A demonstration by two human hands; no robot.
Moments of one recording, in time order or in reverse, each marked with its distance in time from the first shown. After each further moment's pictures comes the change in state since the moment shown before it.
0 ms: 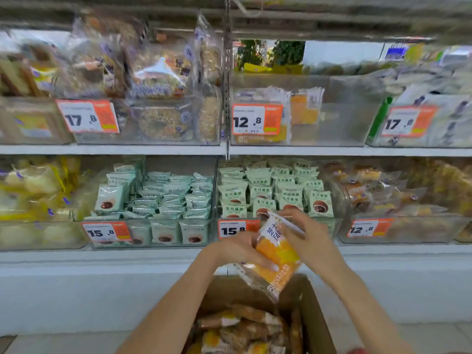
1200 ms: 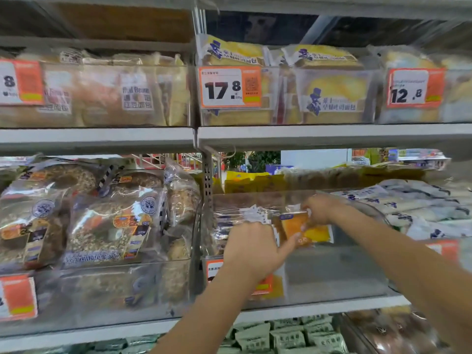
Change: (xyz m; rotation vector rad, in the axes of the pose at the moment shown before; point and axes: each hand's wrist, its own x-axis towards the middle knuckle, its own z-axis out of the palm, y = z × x) left_hand 0.102 0.210 -0.163 1.271 1.072 0.350; right_hand 0.353 -0.026 -0.197 -0.924 -0.069 0.089
